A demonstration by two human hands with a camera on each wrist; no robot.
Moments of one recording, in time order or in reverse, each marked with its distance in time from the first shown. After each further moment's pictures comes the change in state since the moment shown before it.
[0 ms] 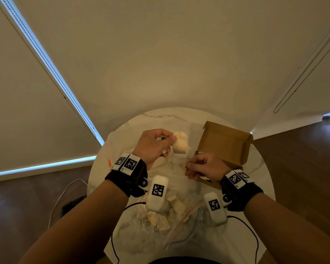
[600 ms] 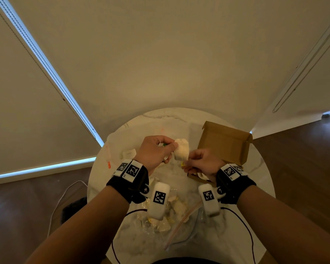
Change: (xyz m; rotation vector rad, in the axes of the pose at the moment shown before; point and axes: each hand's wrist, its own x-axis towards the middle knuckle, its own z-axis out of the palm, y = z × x) left_hand -0.008 -0.007 0.007 0.076 0.005 -0.020; right_hand 0.015 -0.006 0.004 0.088 0.122 0.057
